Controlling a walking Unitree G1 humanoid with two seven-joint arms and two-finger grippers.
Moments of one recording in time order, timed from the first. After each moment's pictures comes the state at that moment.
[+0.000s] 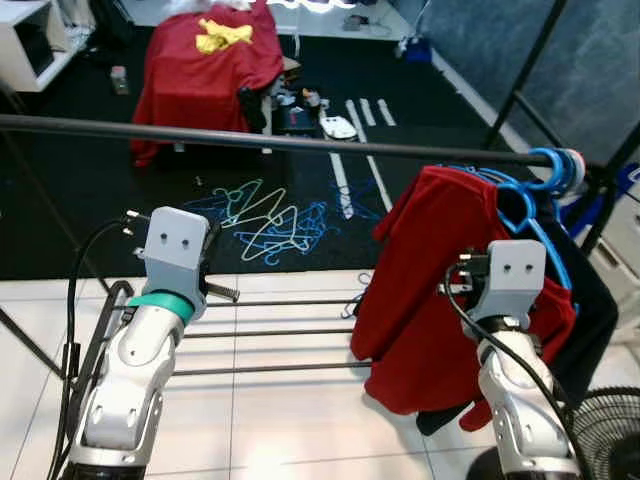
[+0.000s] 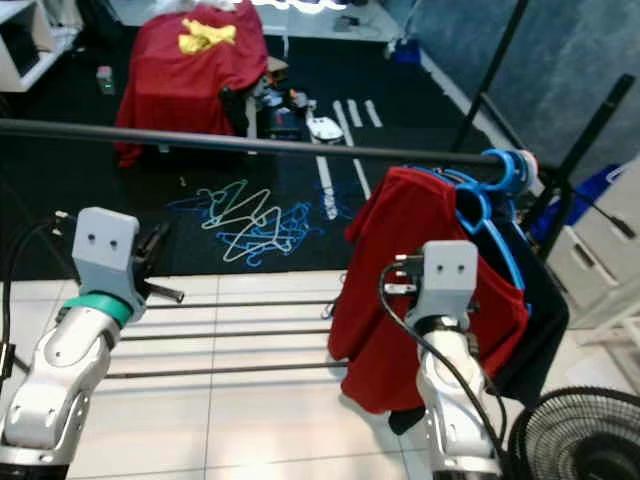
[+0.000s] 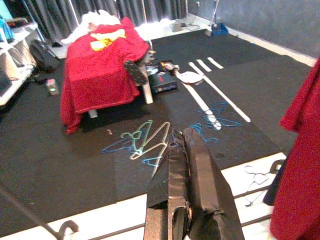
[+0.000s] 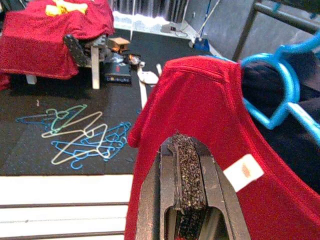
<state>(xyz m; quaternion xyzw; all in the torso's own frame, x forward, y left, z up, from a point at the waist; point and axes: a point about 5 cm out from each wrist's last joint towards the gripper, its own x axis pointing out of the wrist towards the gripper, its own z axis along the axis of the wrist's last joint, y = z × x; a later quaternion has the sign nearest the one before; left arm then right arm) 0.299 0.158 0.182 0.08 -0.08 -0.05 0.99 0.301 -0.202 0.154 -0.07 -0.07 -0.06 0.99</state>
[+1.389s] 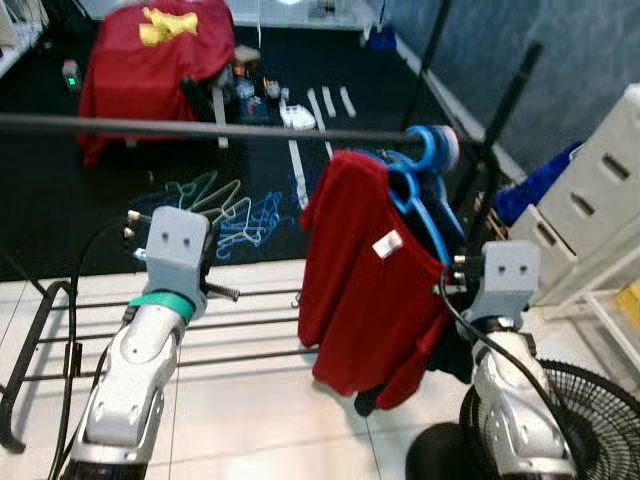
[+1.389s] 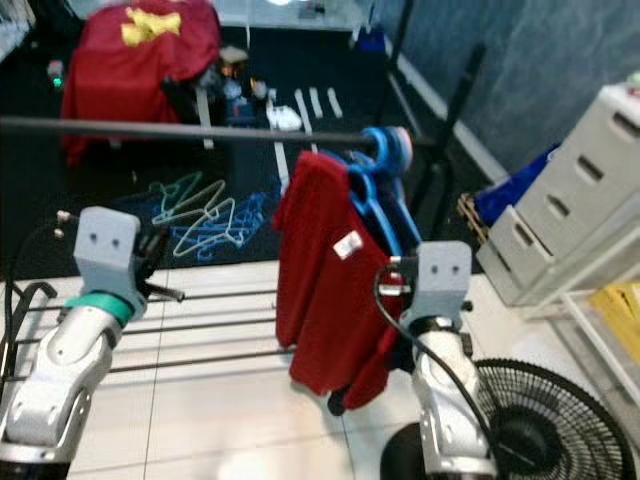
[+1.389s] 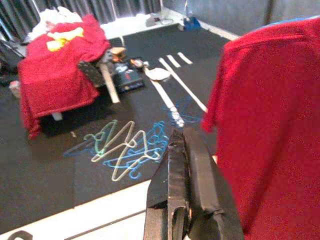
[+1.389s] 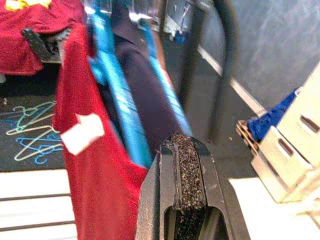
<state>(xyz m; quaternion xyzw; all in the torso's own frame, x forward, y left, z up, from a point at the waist) 0.302 0.155 0.180 0.07 -0.06 -0.05 0.99 0.301 -0.199 0.154 -0.06 -0.07 -0.05 0.99</state>
